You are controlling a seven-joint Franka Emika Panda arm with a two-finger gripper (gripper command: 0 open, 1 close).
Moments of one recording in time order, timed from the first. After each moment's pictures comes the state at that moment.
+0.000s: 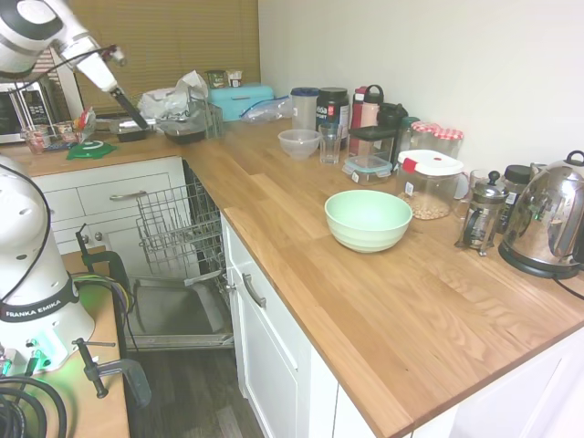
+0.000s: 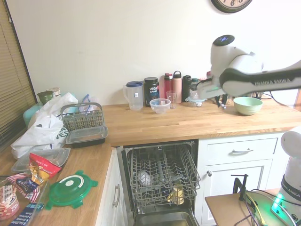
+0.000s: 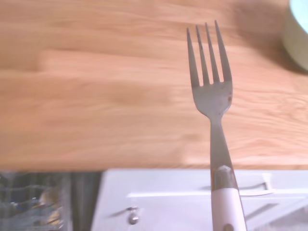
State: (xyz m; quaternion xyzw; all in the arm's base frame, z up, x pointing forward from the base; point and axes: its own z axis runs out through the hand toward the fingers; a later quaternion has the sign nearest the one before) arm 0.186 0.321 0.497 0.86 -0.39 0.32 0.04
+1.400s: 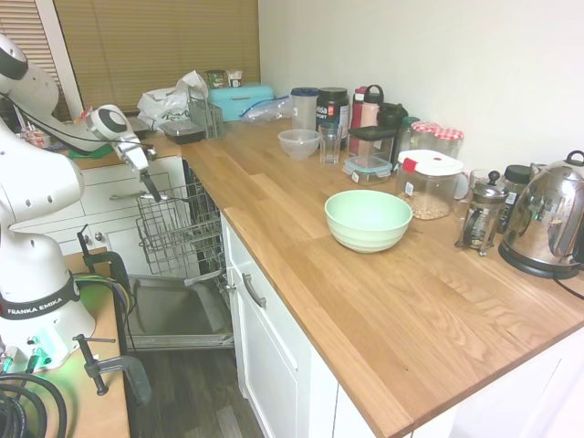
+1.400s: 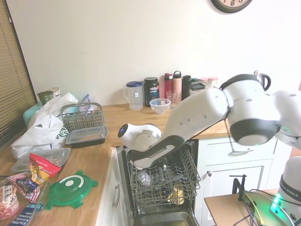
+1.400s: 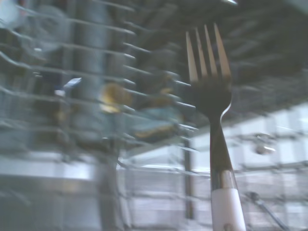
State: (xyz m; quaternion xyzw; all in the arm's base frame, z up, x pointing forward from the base) arm 0.290 0.578 0.185 0.88 -0.36 0.23 0.21
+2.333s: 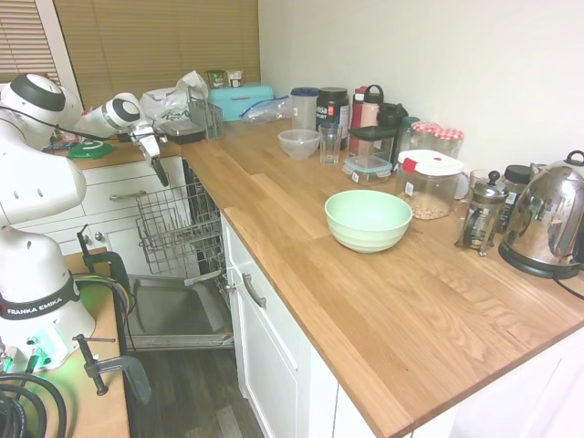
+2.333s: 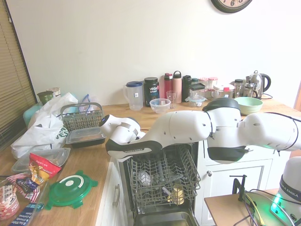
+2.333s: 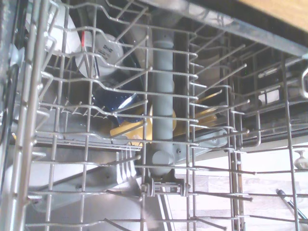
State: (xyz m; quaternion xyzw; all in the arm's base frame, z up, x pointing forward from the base) arm 0.323 0.655 0.220 0.88 -0.37 0.21 0.19
